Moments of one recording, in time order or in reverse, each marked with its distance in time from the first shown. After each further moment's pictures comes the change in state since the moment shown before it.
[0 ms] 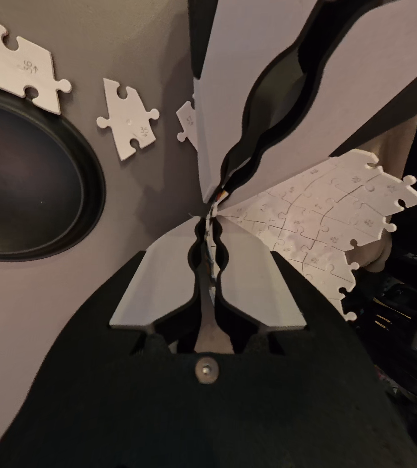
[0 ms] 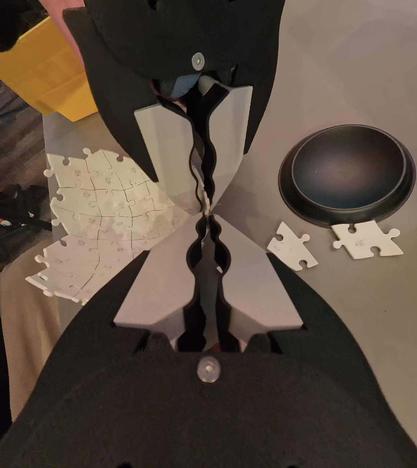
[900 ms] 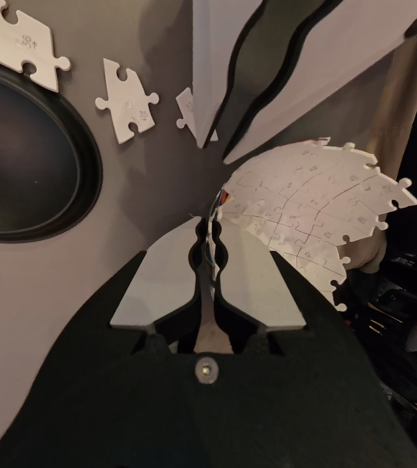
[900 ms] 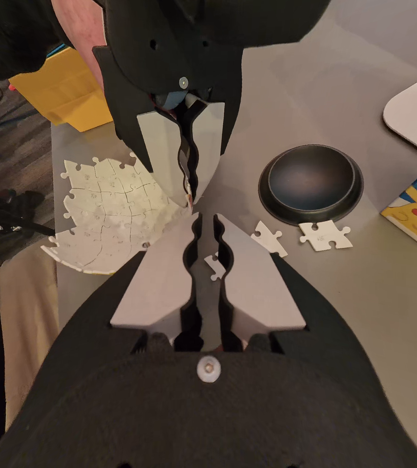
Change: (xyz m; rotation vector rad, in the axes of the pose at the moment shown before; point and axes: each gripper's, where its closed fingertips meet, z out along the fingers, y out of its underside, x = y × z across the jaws) left arm 0.002 0.007 -0.004 0.019 0.003 -0.027; right arm 0.008 -0.011 -0.029 0.066 0.013 -0.049
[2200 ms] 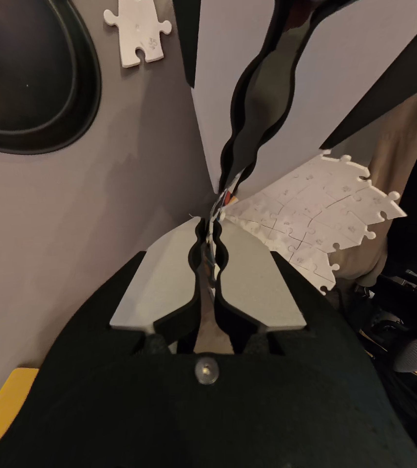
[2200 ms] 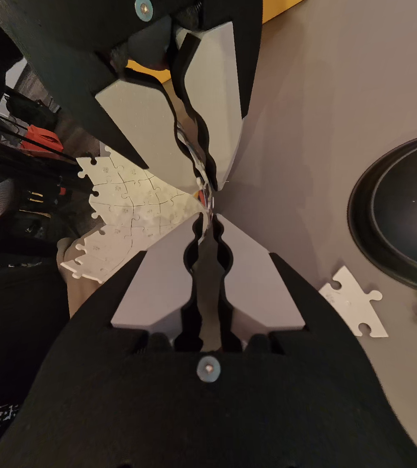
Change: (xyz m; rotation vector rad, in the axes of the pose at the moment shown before) left arm 0.007 0.031 -0.010 0.034 -0.090 -0.124; right arm -0.042 0.011 0.056 -0.216 -0.263 0.110
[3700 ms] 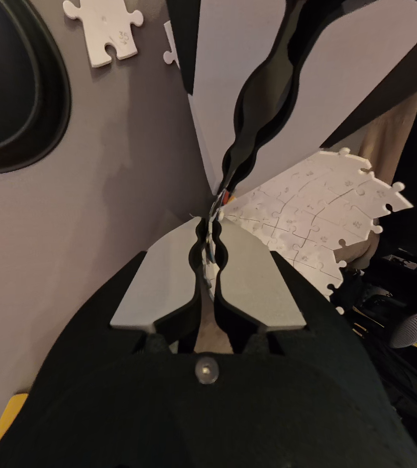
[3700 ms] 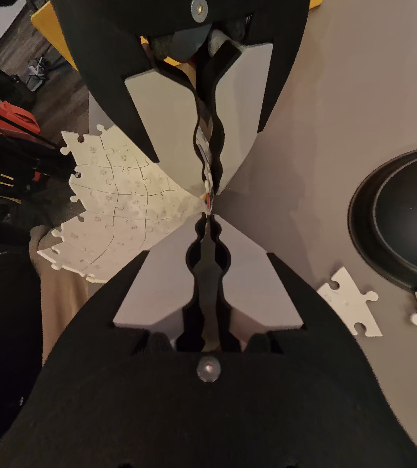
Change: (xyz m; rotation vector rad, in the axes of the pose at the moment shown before) left arm 0.006 0.001 0.007 -0.048 0.076 0.048; right arm -0.001 0.007 0.001 0.000 0.044 -0.108
